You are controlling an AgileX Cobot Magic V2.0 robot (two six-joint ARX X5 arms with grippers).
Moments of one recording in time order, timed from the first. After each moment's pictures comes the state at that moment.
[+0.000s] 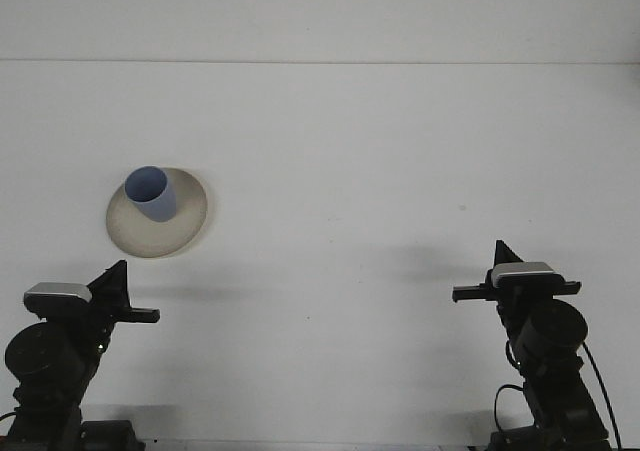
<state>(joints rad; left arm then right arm) 0.04 0.38 0.56 -0.30 0.10 -0.05 0.15 0.59 0.46 -0.07 0.10 -0.01</state>
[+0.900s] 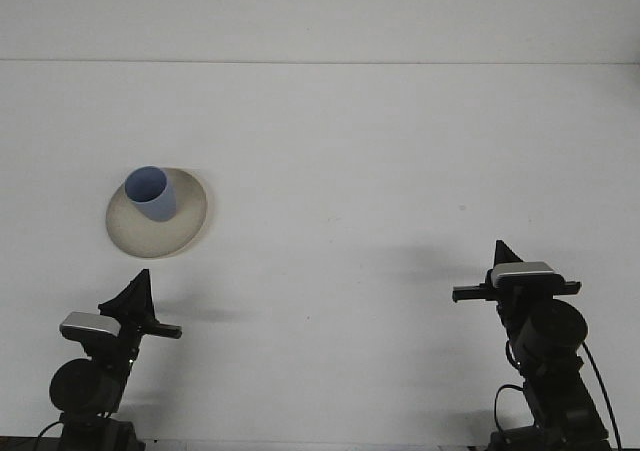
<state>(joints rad) -0.04 0.10 0.05 0.22 0.08 -0.04 0.15 0.59 0.46 -0.07 0.10 -0.01</state>
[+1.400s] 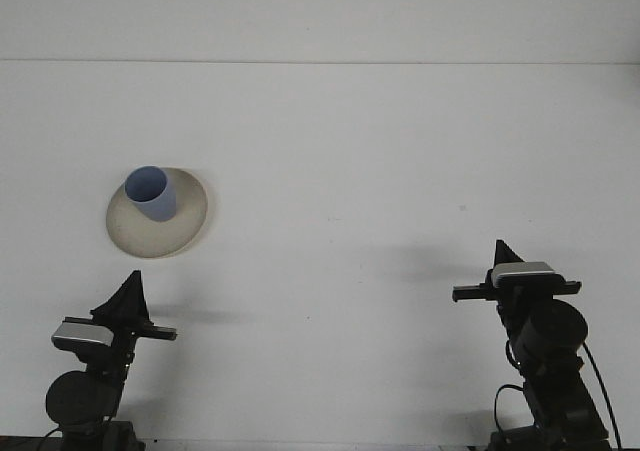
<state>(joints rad) -0.02 0.01 0.03 0.22 0.07 -0.04 0.15 0.59 0.46 -0.06 0.10 -0.01</state>
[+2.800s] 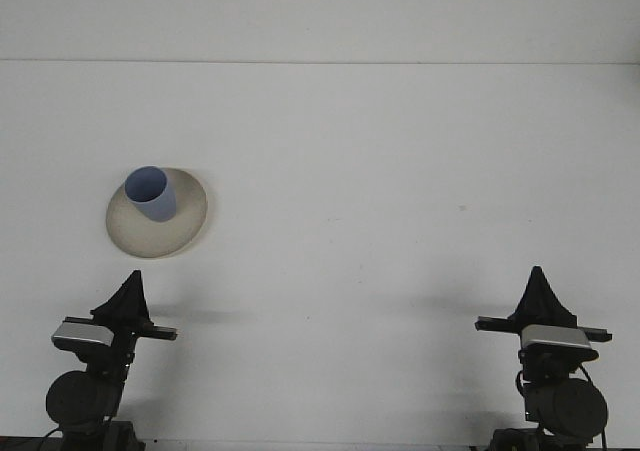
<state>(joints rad) -0.02 0.01 0.03 0.22 0.07 -0.05 0.01 0.08 0.19 0.06 0.10 -0.01</state>
